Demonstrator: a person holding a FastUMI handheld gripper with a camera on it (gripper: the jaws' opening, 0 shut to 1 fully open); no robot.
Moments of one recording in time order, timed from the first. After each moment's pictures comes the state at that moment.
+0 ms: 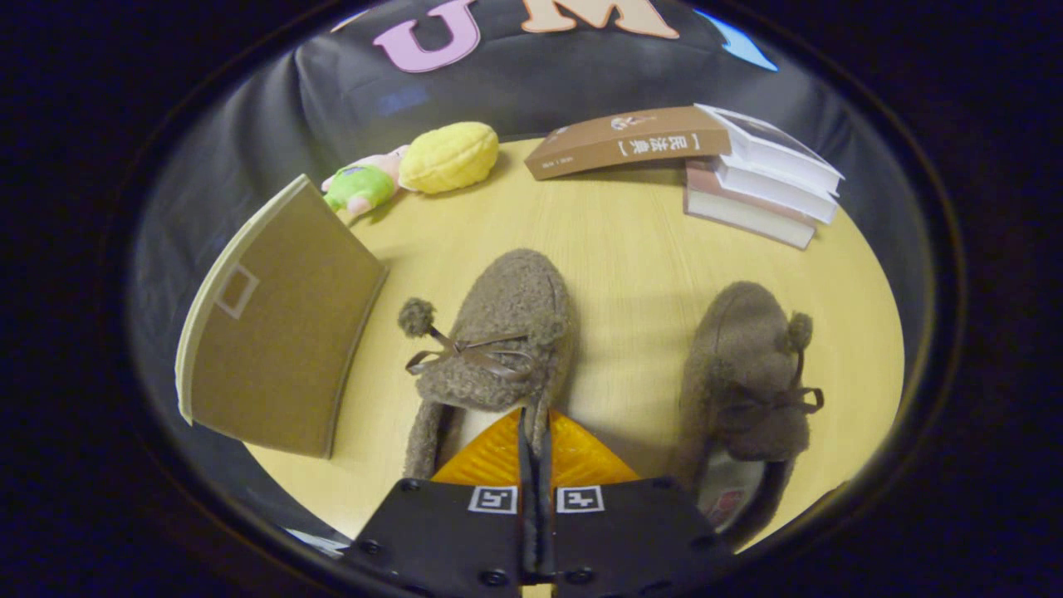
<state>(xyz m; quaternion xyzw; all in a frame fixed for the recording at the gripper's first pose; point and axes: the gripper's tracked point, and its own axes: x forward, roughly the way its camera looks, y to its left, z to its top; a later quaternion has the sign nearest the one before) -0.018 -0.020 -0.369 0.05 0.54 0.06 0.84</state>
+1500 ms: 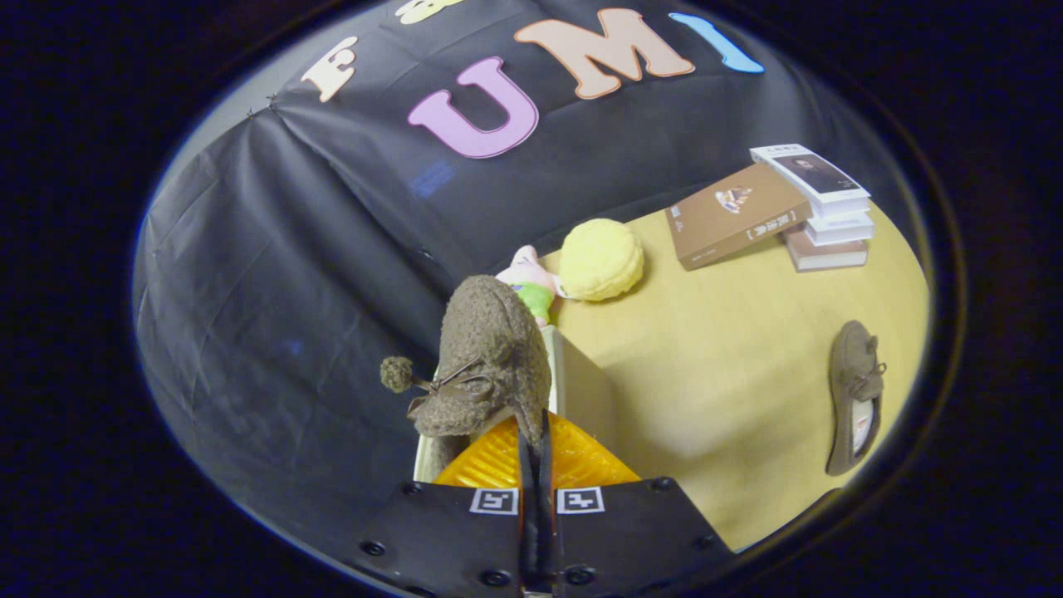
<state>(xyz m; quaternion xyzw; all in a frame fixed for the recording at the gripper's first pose) 0.038 0.212 -0.175 0.23 0.44 0.10 0.86</state>
